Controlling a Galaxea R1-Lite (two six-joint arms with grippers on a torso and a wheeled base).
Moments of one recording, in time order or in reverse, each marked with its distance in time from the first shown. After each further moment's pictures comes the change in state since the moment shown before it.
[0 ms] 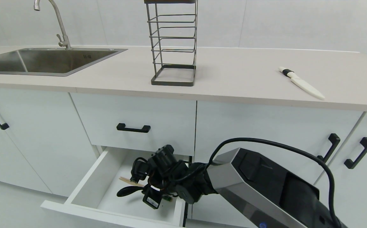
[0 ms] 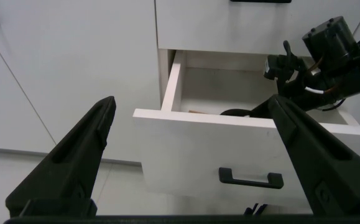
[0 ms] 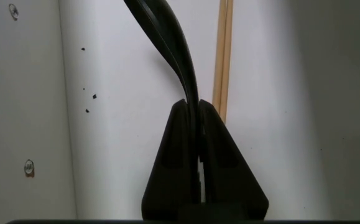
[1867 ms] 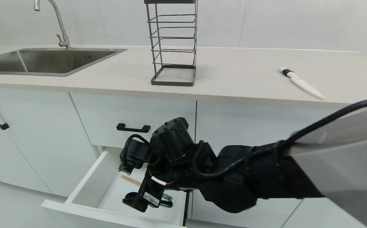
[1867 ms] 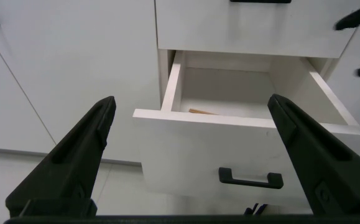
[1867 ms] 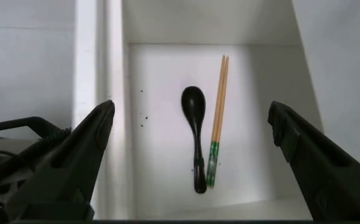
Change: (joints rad) left arm 0.000 0.000 0.000 -0.001 0.000 0.000; right arm 0.094 -0.520 0.391 -0.059 -0.053 -0.006
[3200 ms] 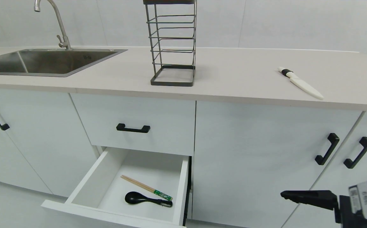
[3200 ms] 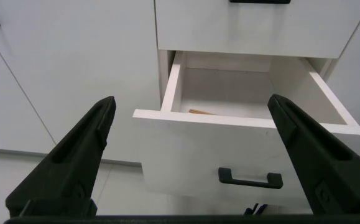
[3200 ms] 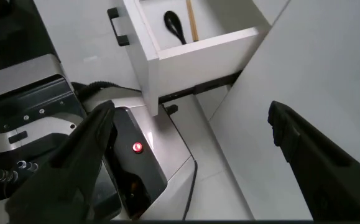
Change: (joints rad) left arm 0.000 0.000 0.000 0.000 0.000 0.000; right arm -0.107 -1.099 1.065 -0.127 -0.093 0.191
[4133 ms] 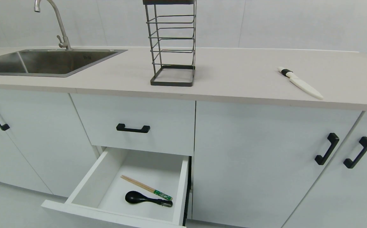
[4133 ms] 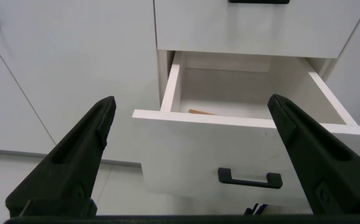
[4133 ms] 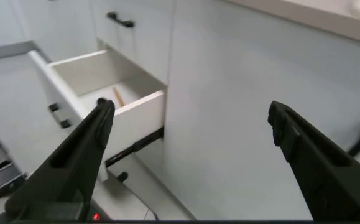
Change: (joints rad) left arm 0.000 0.000 0.000 0.000 0.000 0.000; right arm -0.418 -0.555 0.125 0.003 -0.005 0.056
